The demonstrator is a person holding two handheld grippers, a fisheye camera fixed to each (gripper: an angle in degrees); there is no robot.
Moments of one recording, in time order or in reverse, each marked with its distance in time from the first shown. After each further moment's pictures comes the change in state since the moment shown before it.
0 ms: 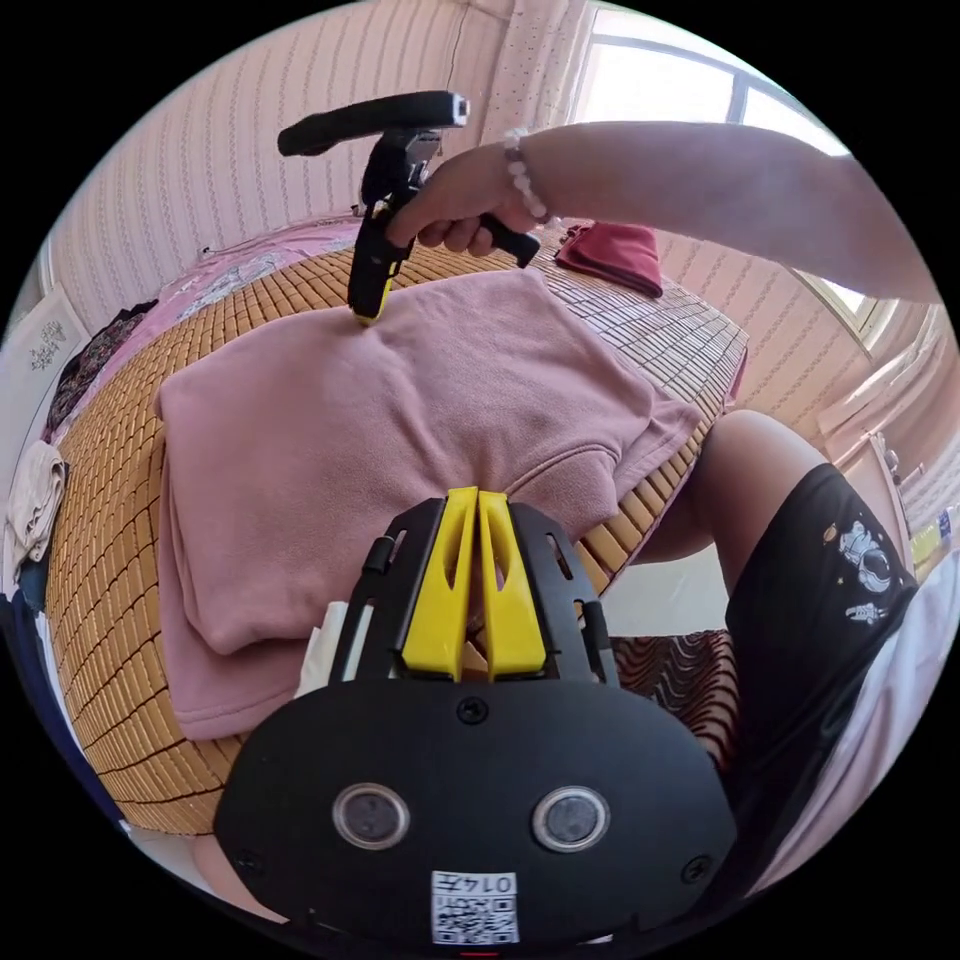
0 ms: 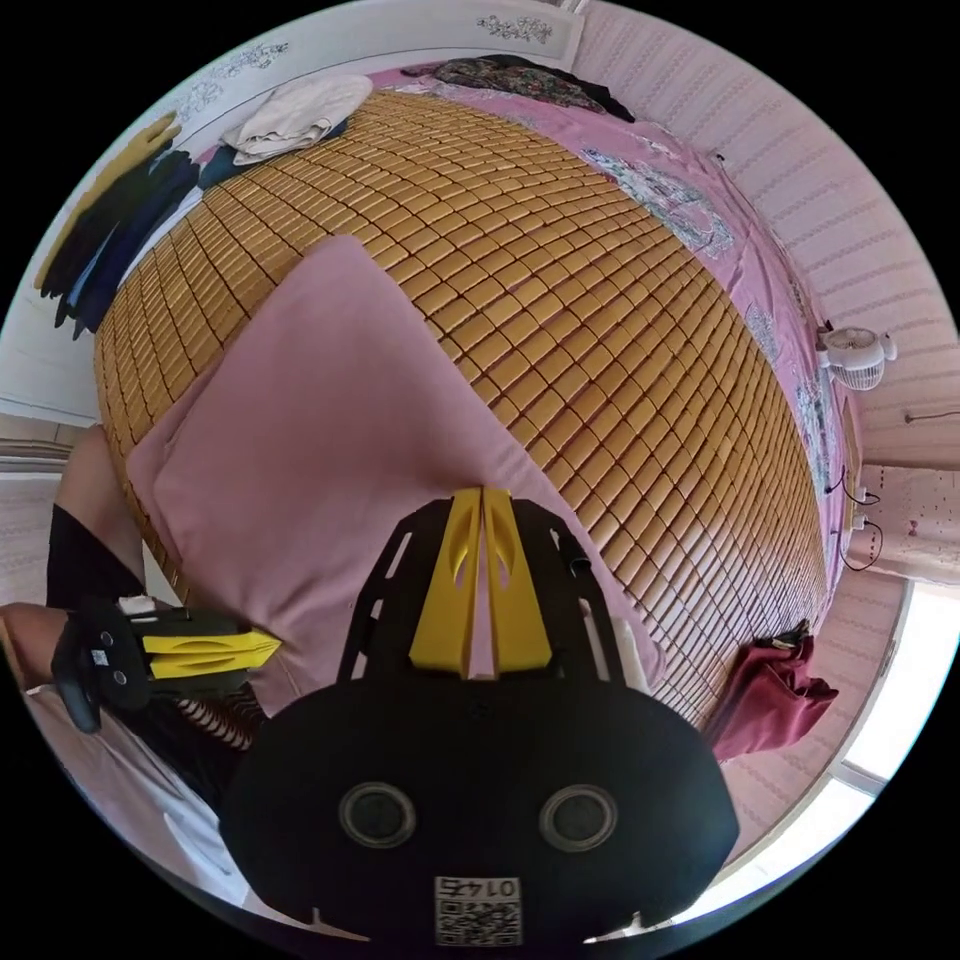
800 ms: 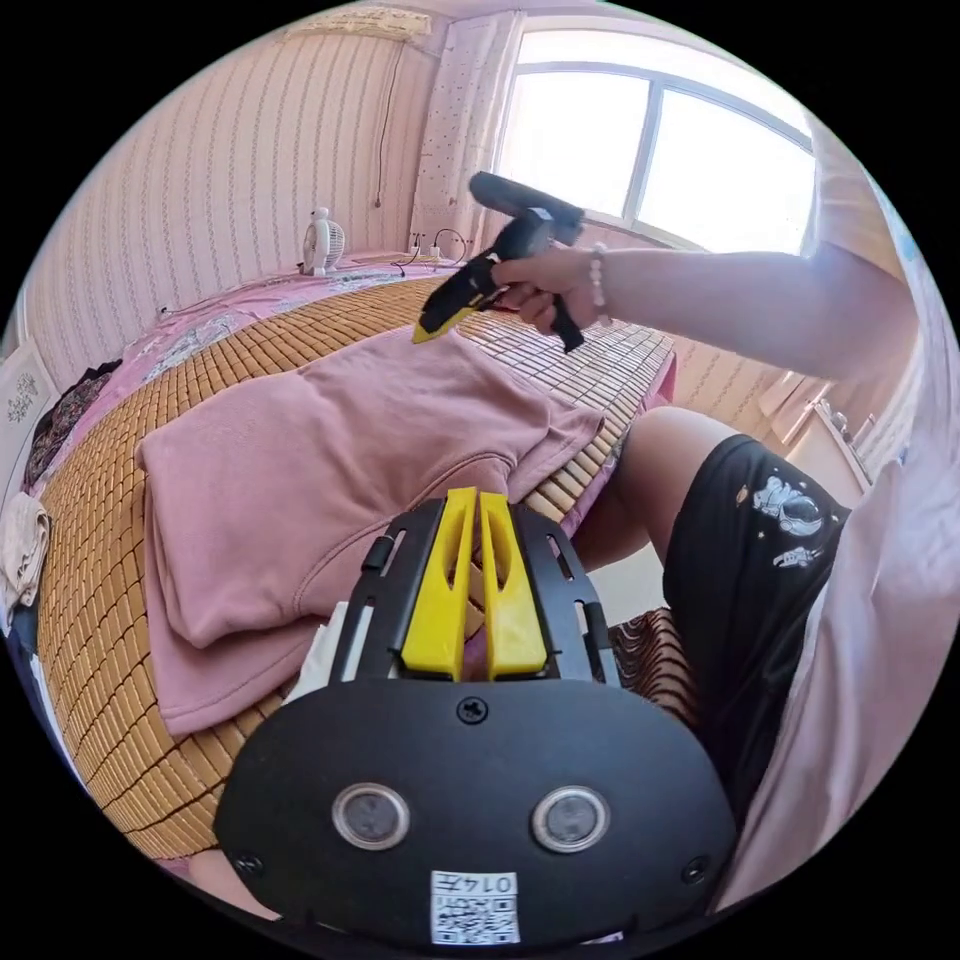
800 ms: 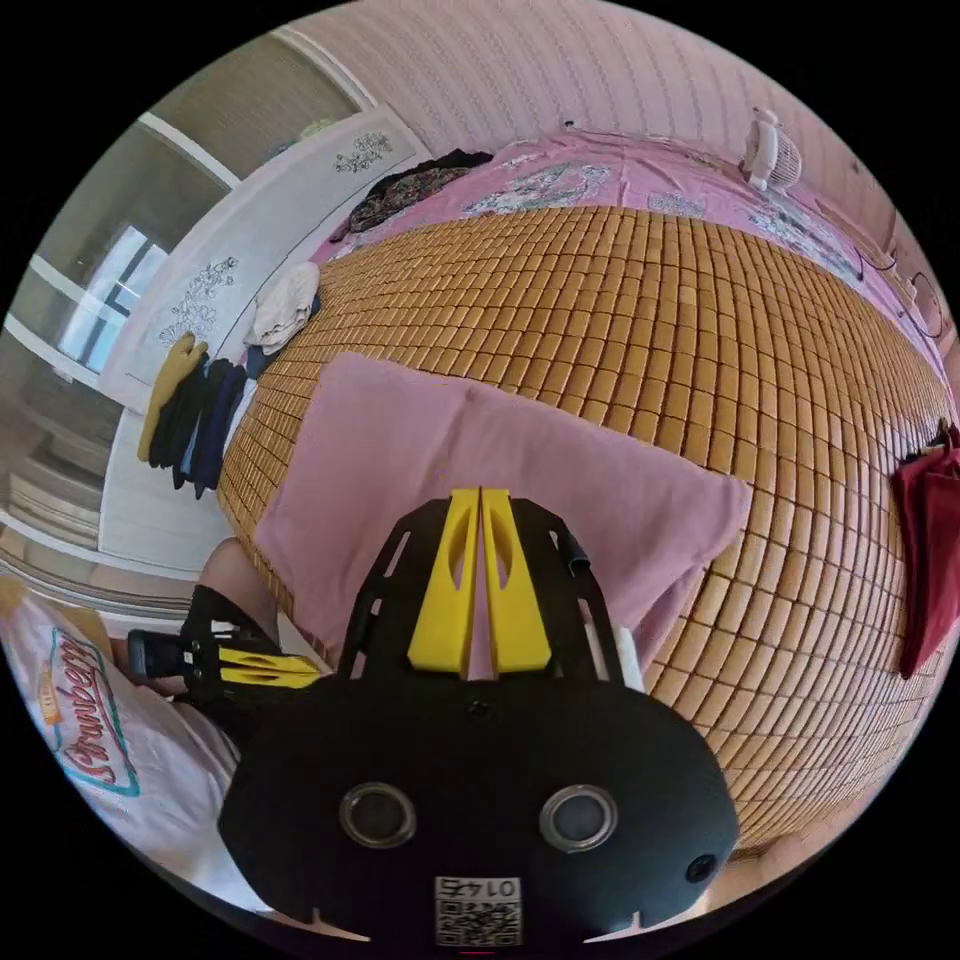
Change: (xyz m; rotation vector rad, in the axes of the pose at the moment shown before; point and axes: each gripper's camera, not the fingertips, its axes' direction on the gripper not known) left arm 0.033 0.053 -0.020 0.129 0.155 0.092; right arm 0.106 0.233 0.059 0.356 -0.455 0.443
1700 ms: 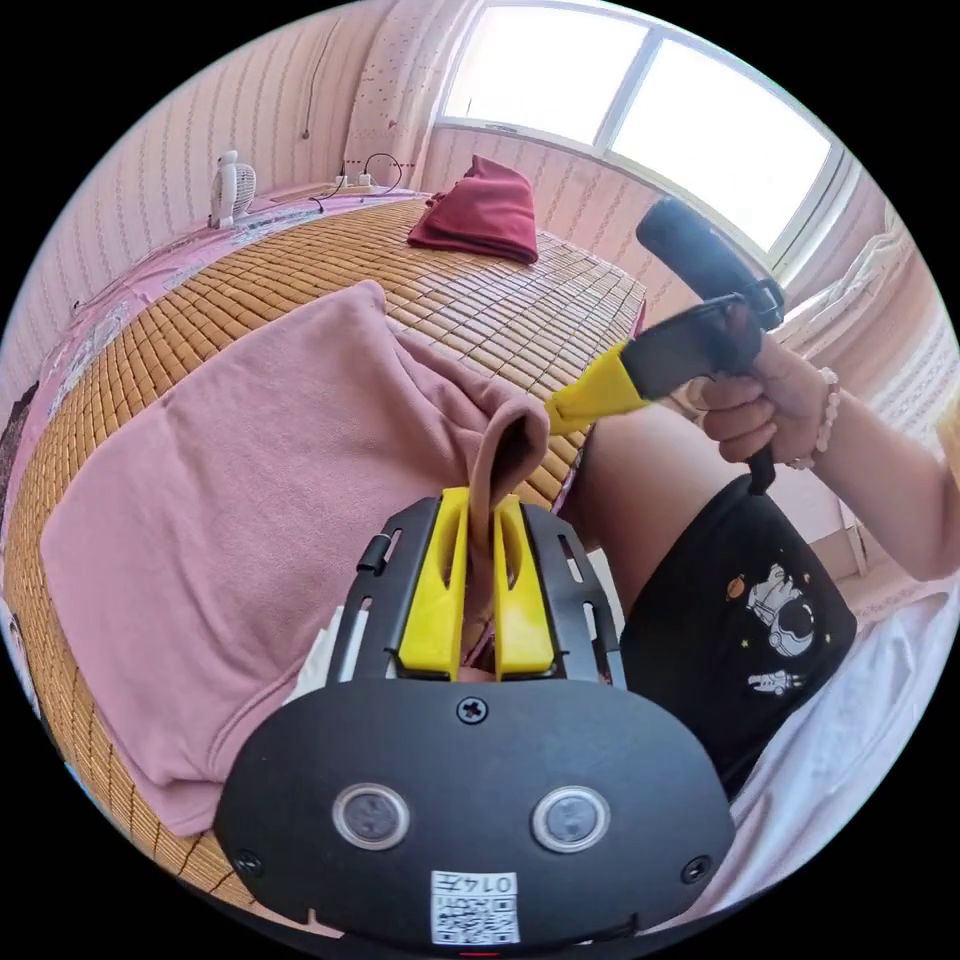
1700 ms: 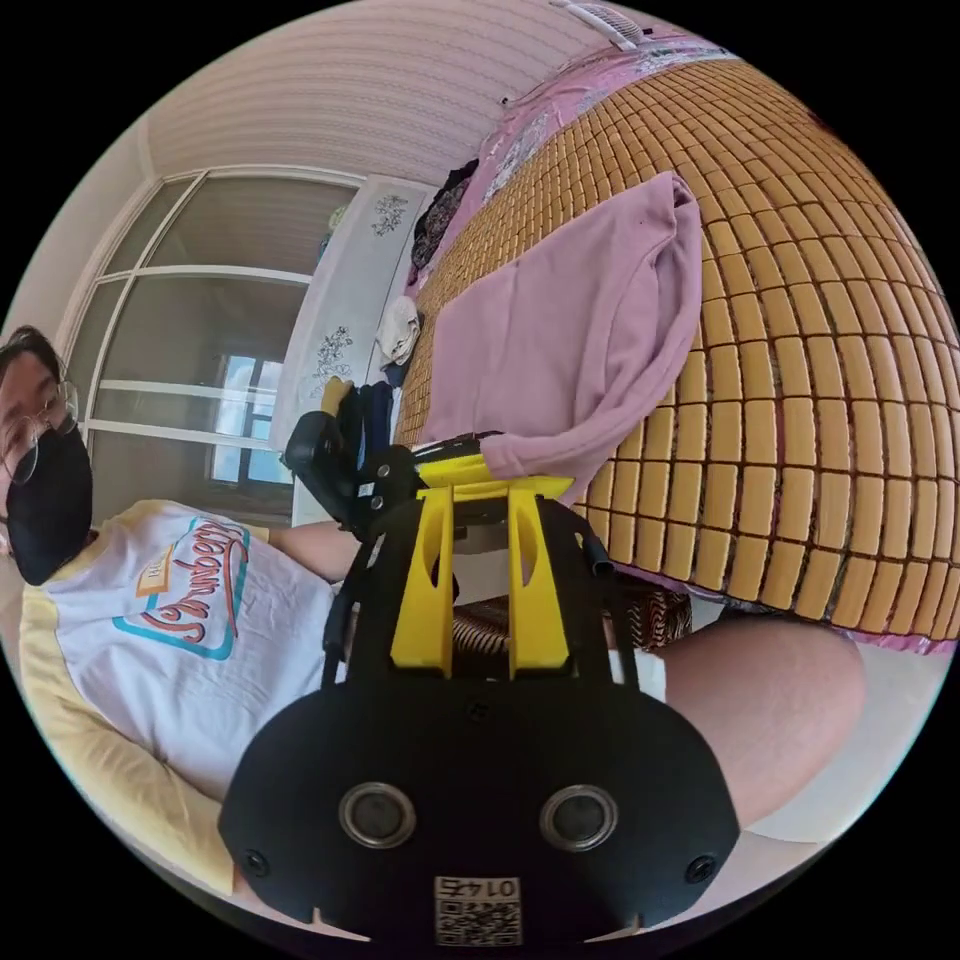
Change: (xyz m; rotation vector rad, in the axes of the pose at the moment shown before) left arm 0.019 -0.080 0.059 -0.217 0.199 0.036; right arm 0.123 0.268 0.018 0.063 -0.576 0.243
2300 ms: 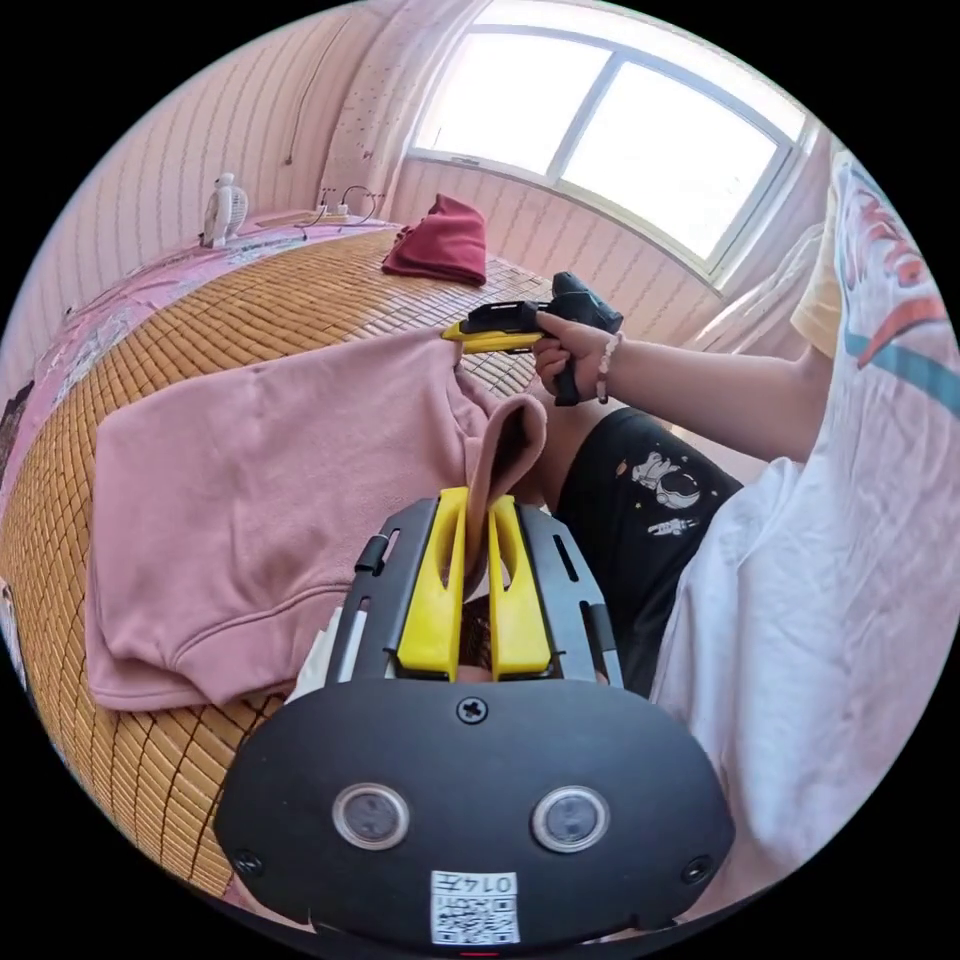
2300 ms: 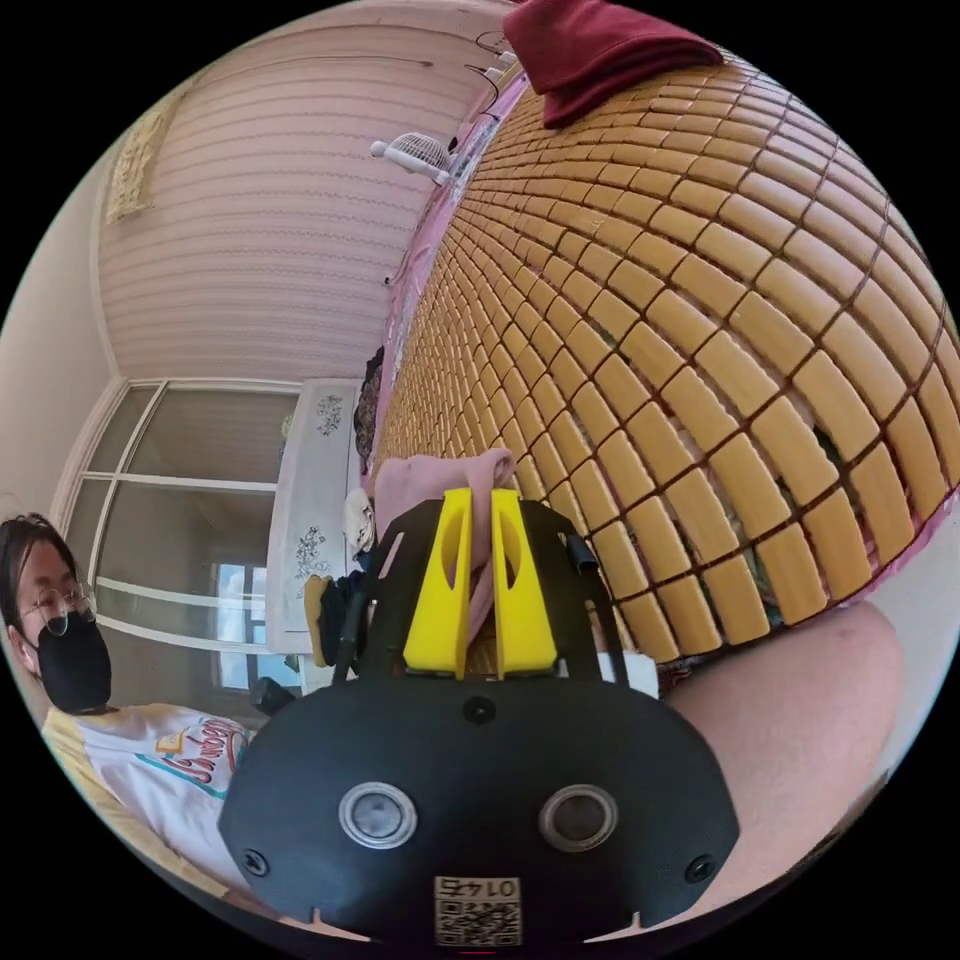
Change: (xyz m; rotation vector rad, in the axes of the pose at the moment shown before) left arm 0.019 0.047 -0.112 0.095 0.078 0.139; right arm 0.067 0.062 -0.022 0.479 0.064 0.306
